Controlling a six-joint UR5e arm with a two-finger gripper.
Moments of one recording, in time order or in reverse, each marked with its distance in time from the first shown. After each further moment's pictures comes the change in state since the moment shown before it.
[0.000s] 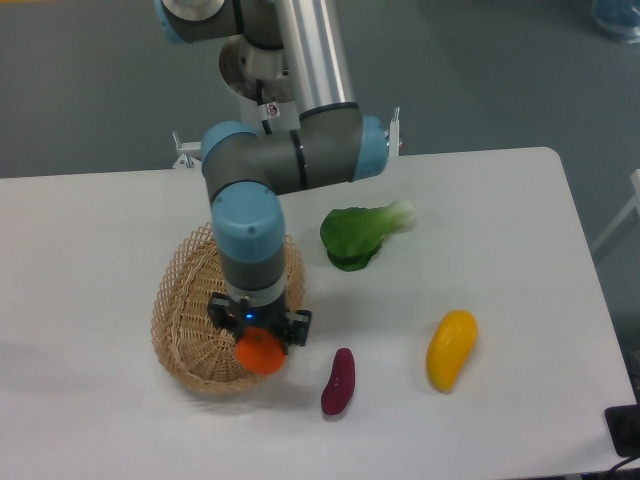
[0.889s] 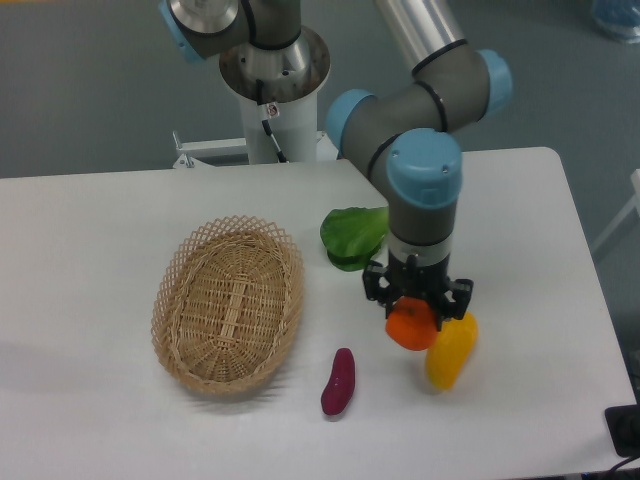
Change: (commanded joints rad) arm 0.275 0.026 0.014 -0.003 0.009 0.559
